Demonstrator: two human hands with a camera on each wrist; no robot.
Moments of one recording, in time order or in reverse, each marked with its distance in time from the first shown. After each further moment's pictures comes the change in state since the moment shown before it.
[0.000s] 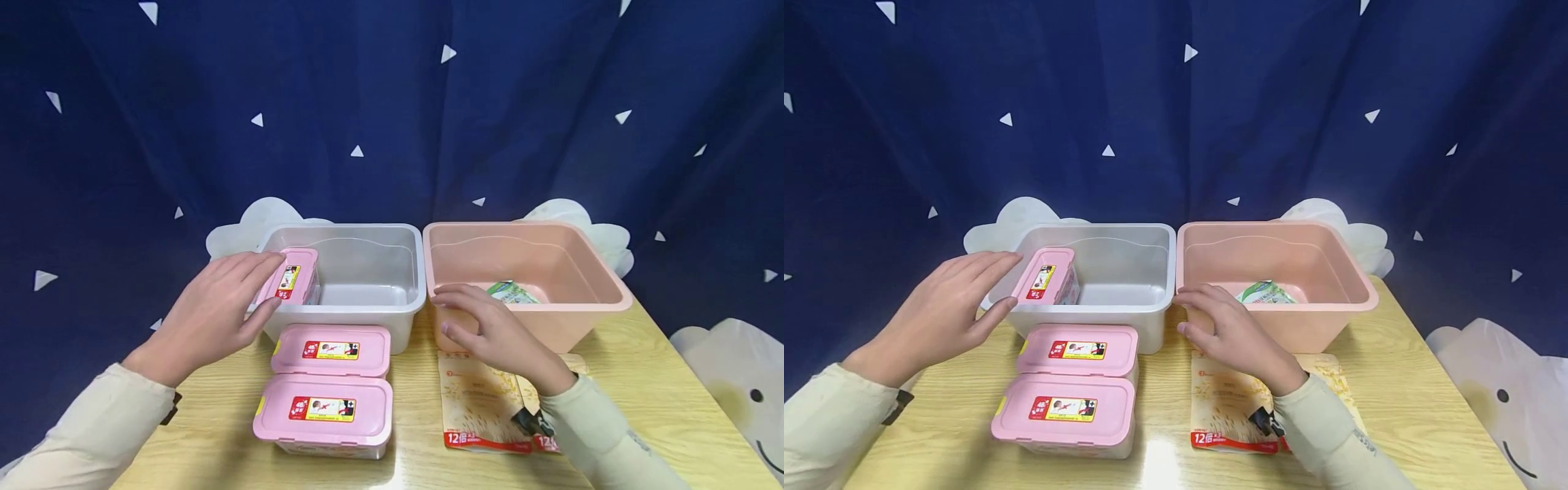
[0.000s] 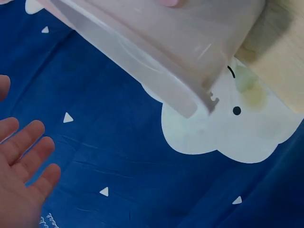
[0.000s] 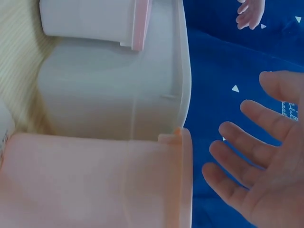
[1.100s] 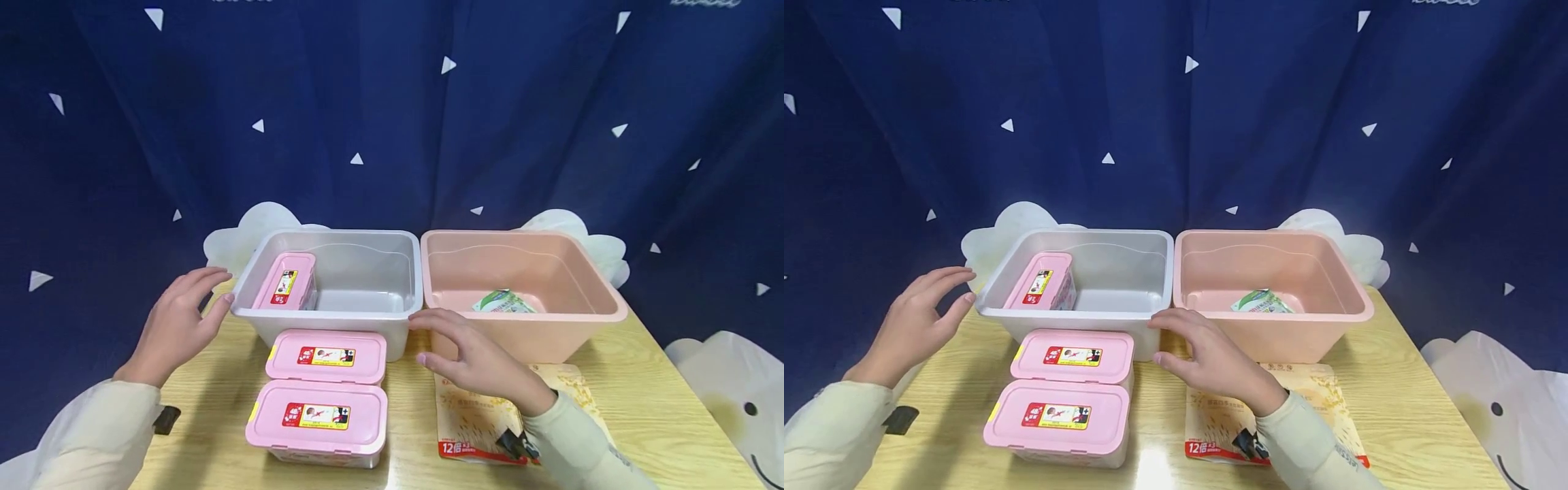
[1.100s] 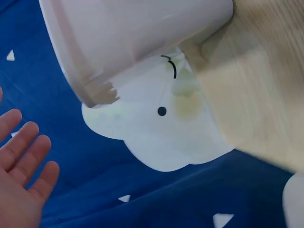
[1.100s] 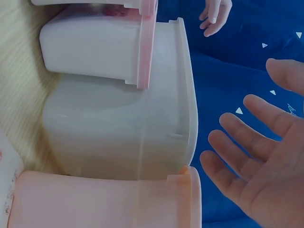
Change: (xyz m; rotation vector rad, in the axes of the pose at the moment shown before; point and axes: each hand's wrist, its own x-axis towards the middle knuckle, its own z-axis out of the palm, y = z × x) left_hand -0.053 -0.038 0.038 -0.194 0.153 -0.452; right_hand -0.003 -0.019 0.013 0.142 -0.120 0.011
